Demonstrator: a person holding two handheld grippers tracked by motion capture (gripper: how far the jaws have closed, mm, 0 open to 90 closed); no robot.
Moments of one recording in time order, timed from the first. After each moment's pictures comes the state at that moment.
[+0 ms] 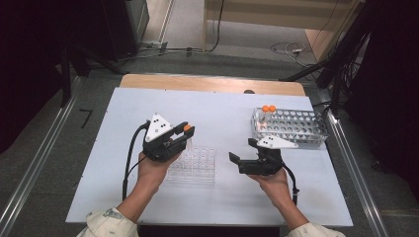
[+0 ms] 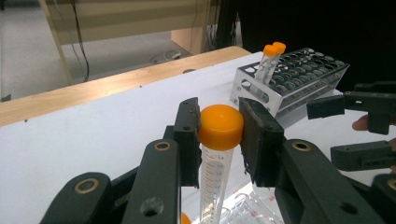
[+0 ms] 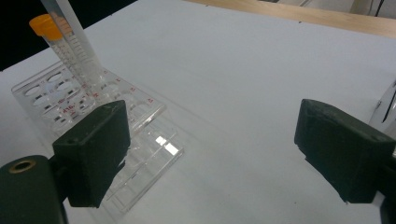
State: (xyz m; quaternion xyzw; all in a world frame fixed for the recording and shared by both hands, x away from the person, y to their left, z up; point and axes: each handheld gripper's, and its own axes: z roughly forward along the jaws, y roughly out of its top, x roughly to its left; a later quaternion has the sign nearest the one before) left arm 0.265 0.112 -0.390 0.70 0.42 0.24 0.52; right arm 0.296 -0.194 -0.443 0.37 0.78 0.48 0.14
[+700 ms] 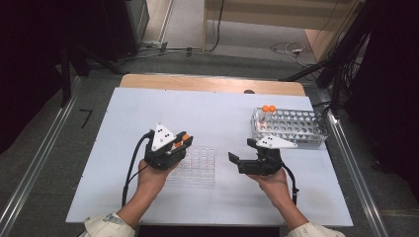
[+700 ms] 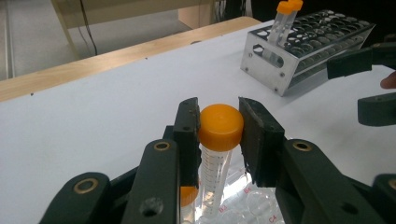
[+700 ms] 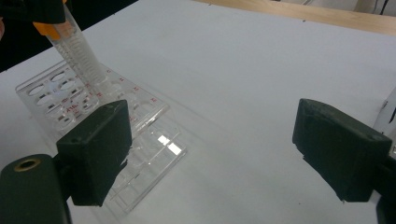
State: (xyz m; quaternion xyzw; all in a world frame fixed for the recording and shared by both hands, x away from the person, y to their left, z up) left arm 0.260 0.108 -0.417 0.73 0.42 0.25 0.48; right arm 0.296 -0.192 -0.443 0.37 0.78 0.48 0.14
